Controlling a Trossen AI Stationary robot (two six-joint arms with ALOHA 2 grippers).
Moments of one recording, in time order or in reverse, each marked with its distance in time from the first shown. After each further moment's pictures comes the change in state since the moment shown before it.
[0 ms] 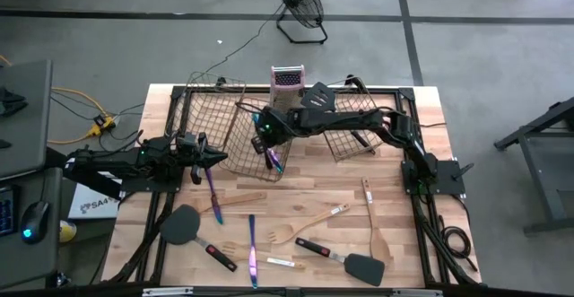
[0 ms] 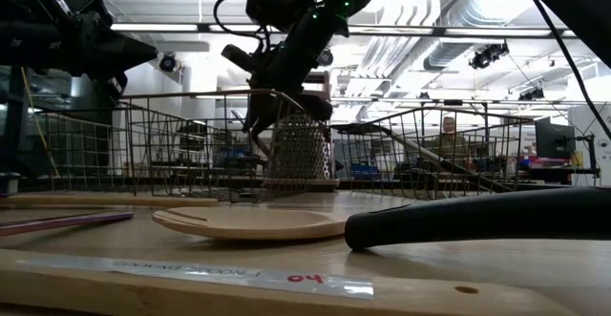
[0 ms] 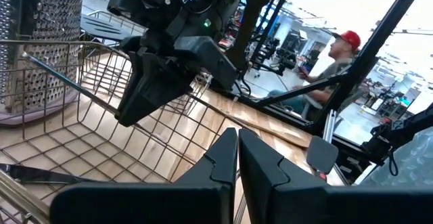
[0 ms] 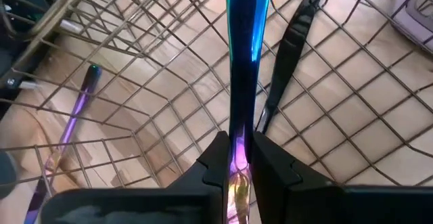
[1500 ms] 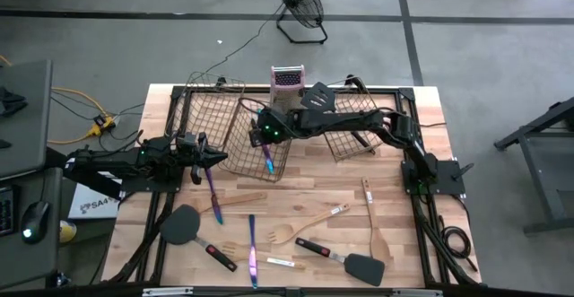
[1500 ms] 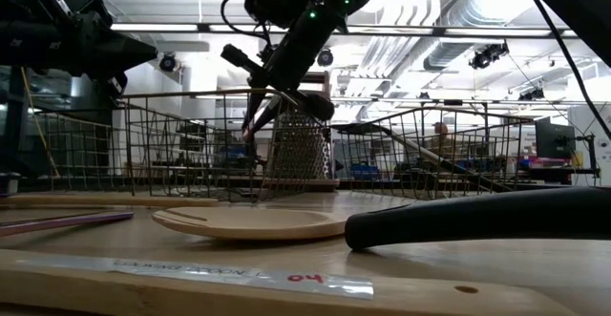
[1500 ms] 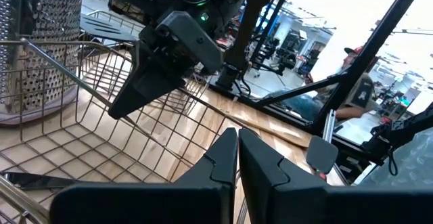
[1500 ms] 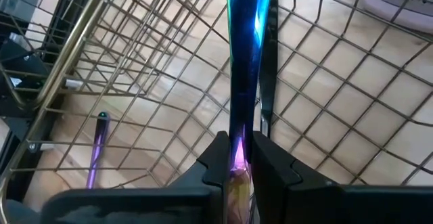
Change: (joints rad) left arm 0.000 0.000 0.000 0.000 0.003 0.000; right arm 0.008 0.001 0.000 0.020 0.081 0.242
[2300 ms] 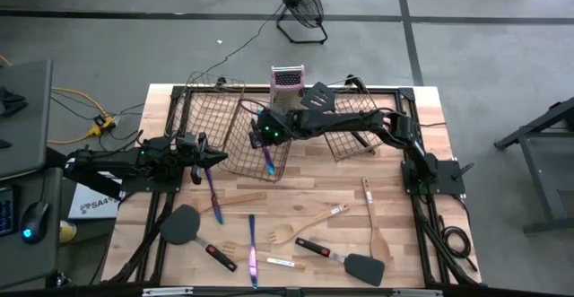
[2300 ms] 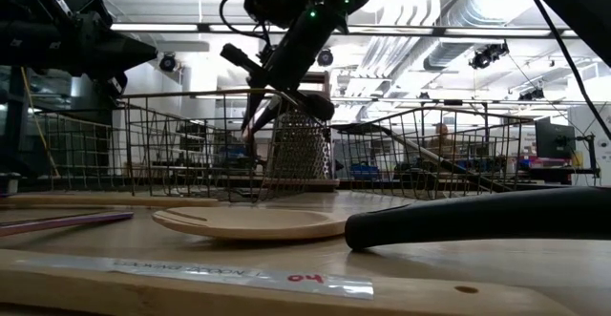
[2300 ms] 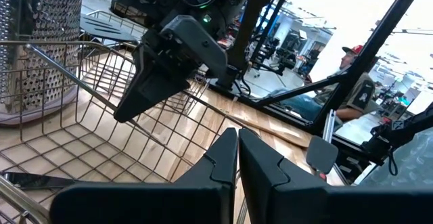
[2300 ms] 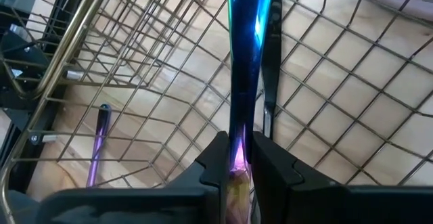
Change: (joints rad) left arm 0.000 0.000 0.000 0.000 0.000 0.000; right arm 0.006 0.000 0.000 -0.006 -0.021 0.000
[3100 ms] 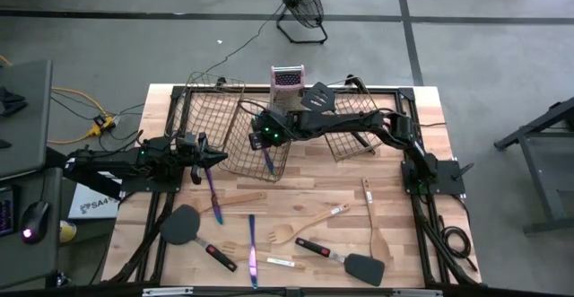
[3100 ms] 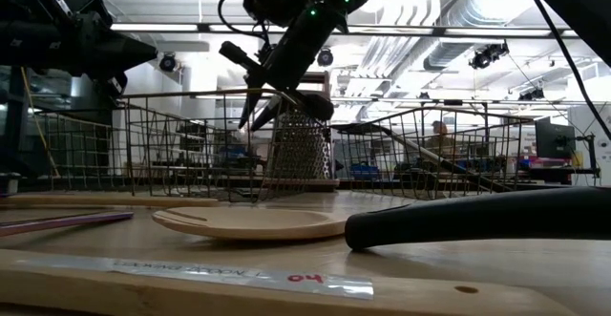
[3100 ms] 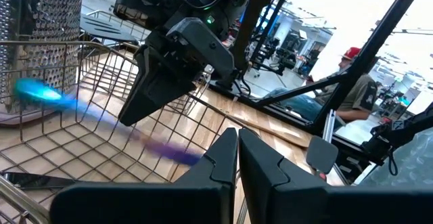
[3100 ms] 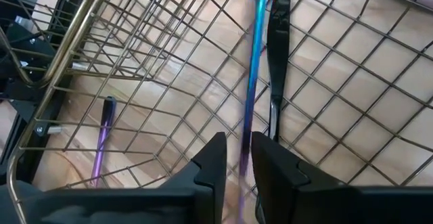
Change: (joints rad) left arm 0.000 0.000 0.000 0.000 0.000 0.000; right arm 0.006 0.000 0.000 0.001 -0.018 -0.003
